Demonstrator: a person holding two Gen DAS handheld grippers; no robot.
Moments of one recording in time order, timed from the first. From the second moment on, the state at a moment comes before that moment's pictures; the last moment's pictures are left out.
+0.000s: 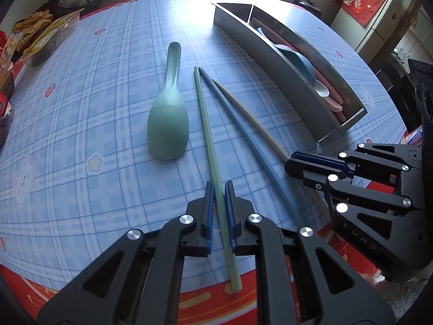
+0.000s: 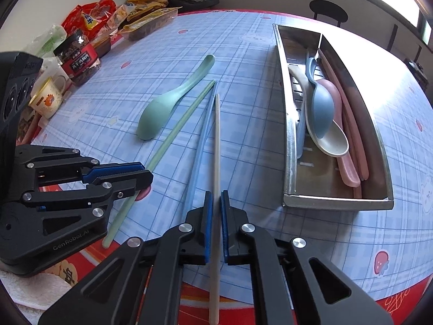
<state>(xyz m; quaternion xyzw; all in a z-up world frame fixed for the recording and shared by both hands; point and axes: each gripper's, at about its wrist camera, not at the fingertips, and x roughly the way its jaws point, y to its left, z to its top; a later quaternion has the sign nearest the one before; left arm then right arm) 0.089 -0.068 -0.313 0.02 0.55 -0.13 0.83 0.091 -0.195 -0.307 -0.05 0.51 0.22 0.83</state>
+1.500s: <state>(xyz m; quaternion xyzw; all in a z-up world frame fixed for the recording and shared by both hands) 0.100 -0.020 -0.240 -0.17 0.51 -0.17 0.82 0.102 -0.276 -0.252 0.11 0.46 0.22 0.85</state>
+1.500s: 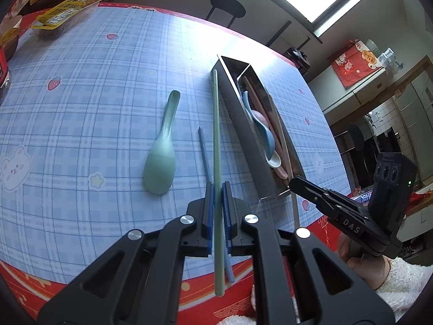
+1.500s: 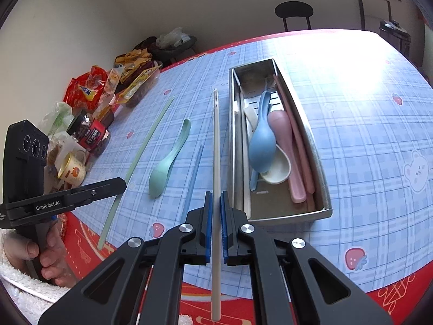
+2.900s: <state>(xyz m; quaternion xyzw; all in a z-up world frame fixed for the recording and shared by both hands) 0.201 -0.139 -0.288 -0.28 0.54 -0.11 0.79 0.233 -0.314 -0.267 0.11 0.50 0.21 0.83</state>
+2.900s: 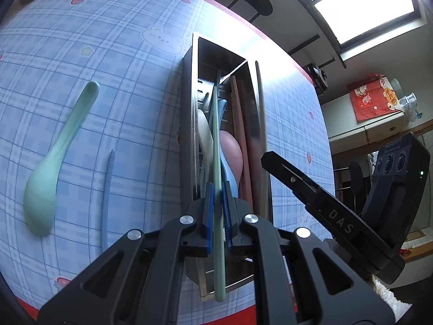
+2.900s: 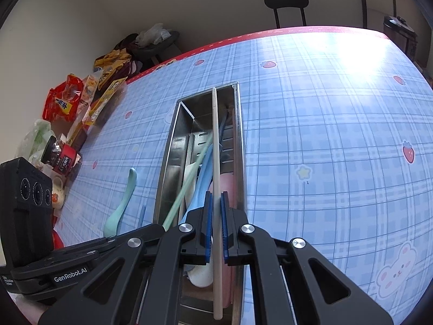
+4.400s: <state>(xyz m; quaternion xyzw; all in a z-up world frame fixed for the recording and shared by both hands) 0.086 -0.006 -0.249 -0.12 0.49 -0.07 0.86 0.112 -0.264 -0.248 0.04 0.47 0.16 0.86</state>
